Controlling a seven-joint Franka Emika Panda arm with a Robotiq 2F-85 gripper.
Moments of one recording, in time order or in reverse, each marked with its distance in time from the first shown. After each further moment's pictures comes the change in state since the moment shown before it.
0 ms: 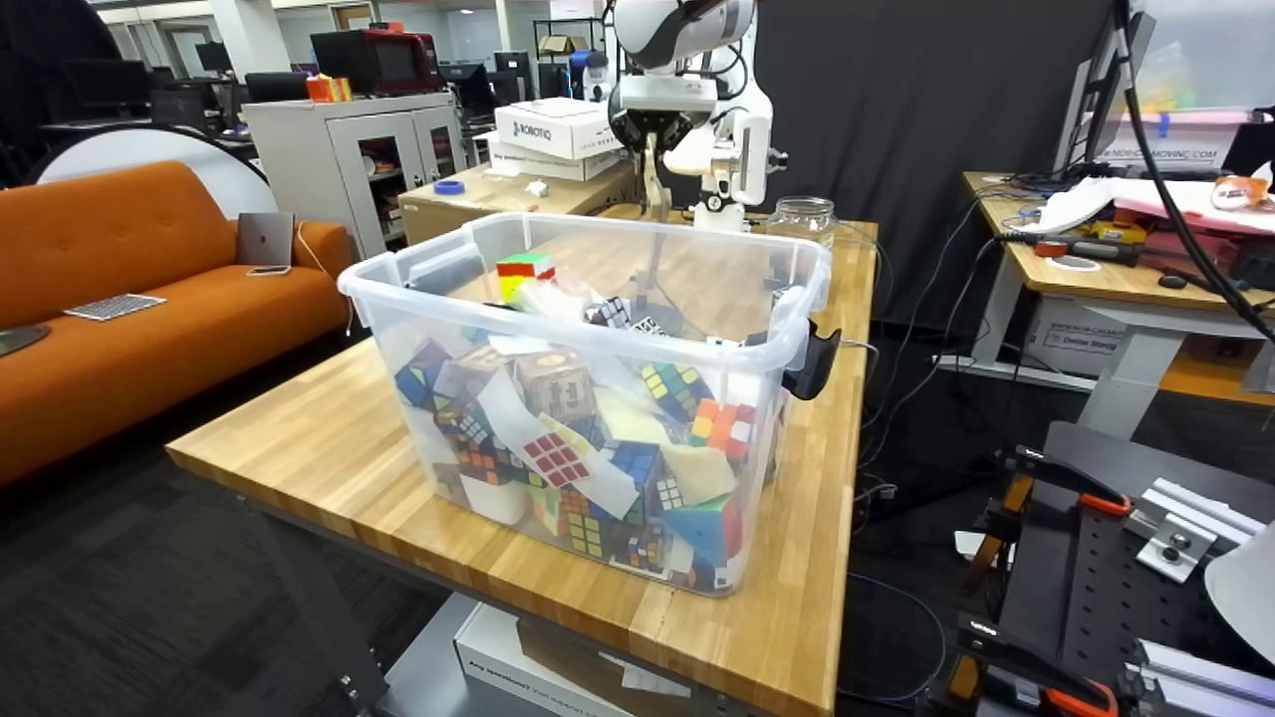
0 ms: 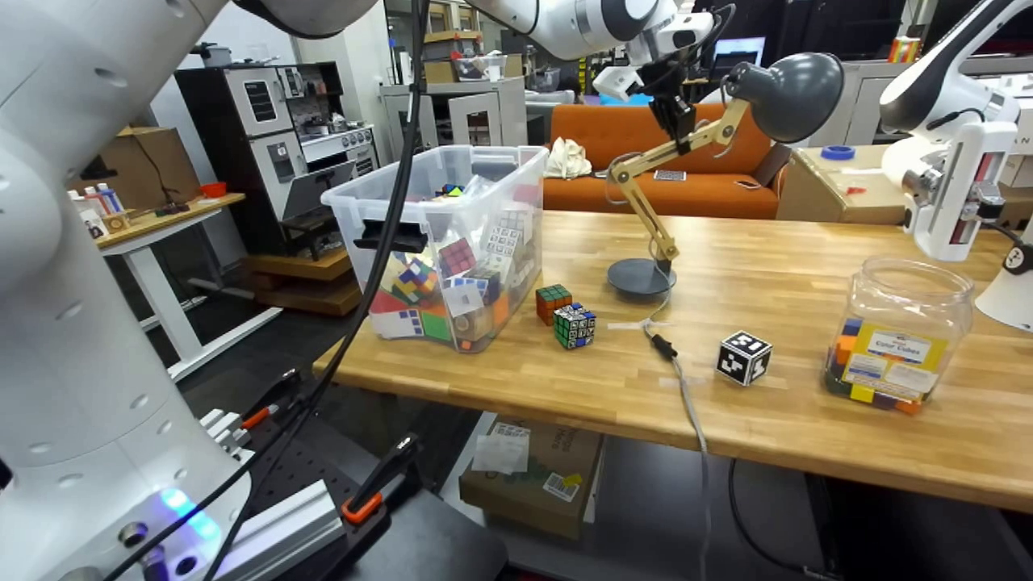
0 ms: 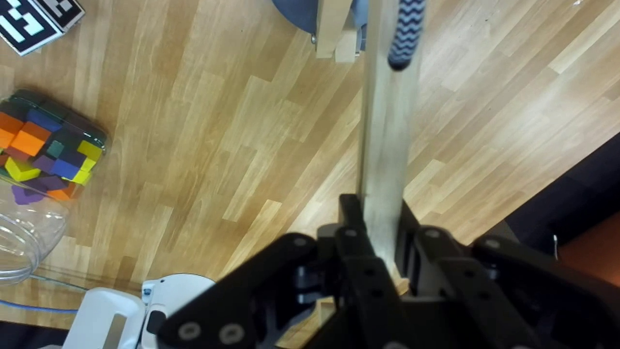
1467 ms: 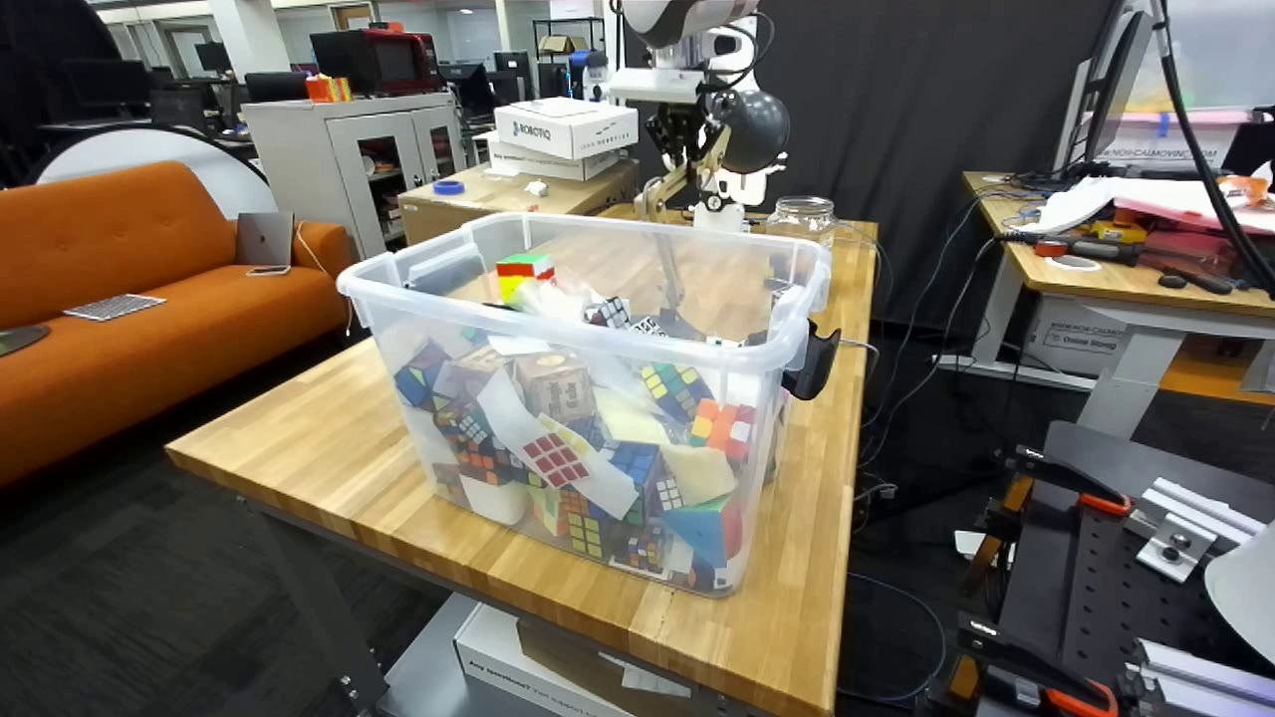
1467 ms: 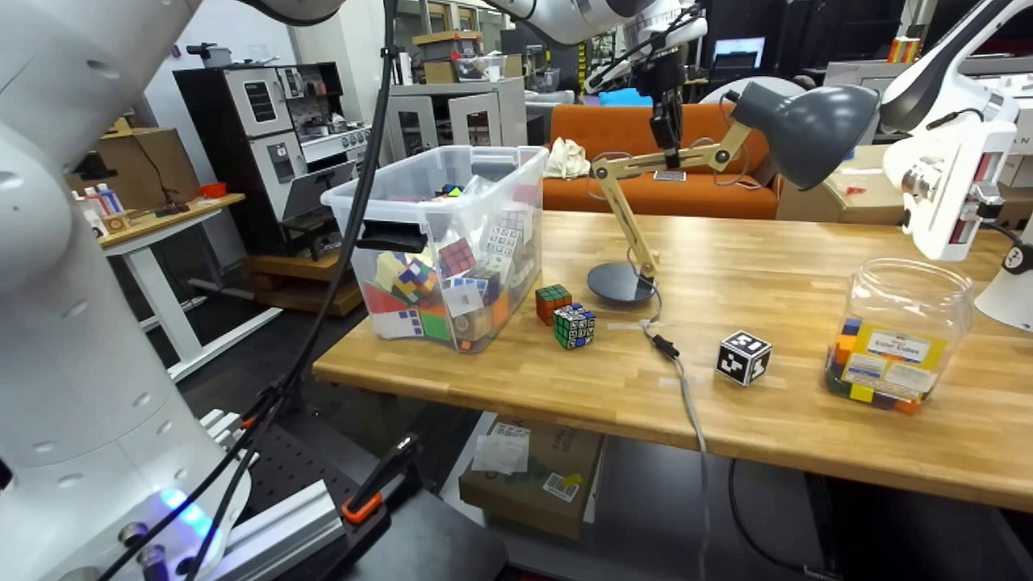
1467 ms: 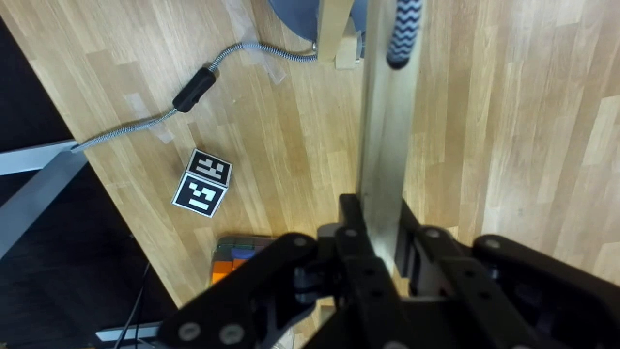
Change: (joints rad) arm 0.042 -0.051 -0.084 -0.040 0.001 -0.268 0.608
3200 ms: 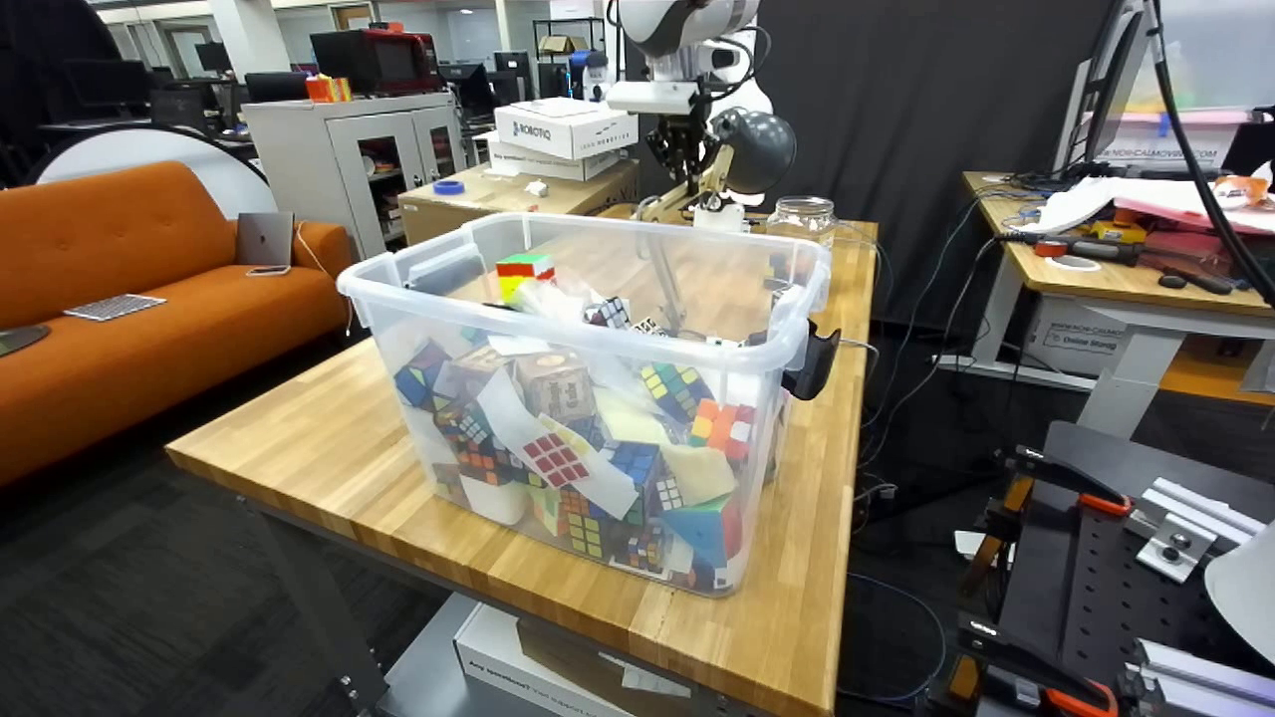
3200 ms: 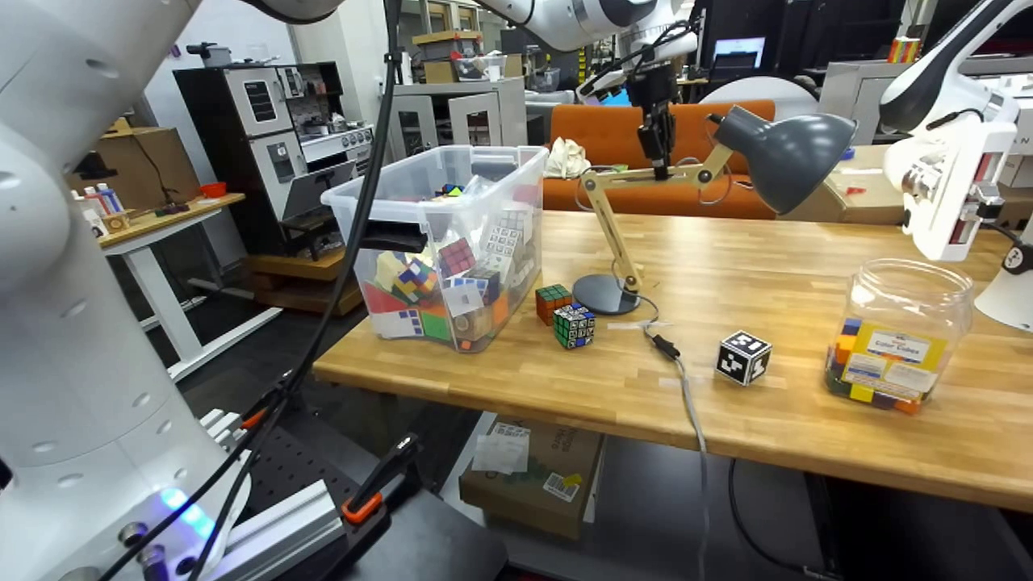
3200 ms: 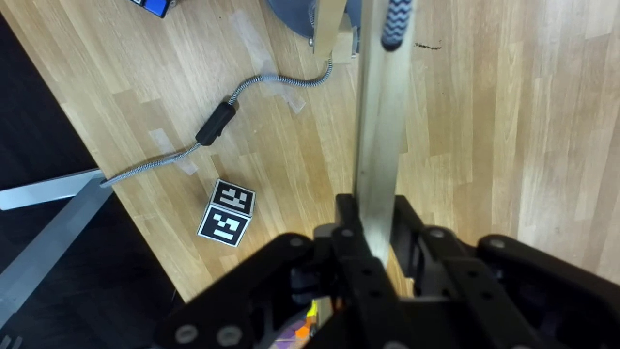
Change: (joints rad) arm -0.007 -0.002 0.031 -0.023 -0.005 -0.032 0.070
